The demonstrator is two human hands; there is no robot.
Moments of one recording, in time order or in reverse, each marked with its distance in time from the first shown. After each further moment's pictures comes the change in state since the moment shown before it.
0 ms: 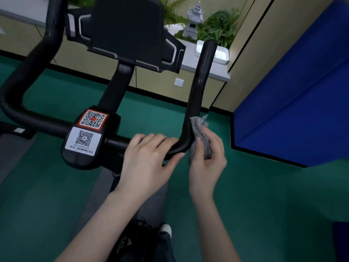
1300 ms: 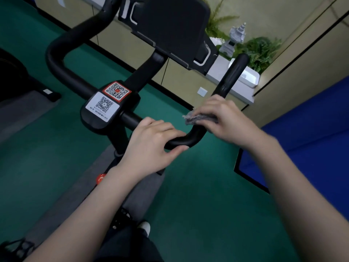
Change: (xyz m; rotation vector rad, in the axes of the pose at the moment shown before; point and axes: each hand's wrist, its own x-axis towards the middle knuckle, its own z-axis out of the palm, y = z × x) left_hand -0.001 0.011 0.001 -0.059 0.042 -0.146; right_hand 0.137 -0.049 0.001 -0.667 -1.327 -0.775
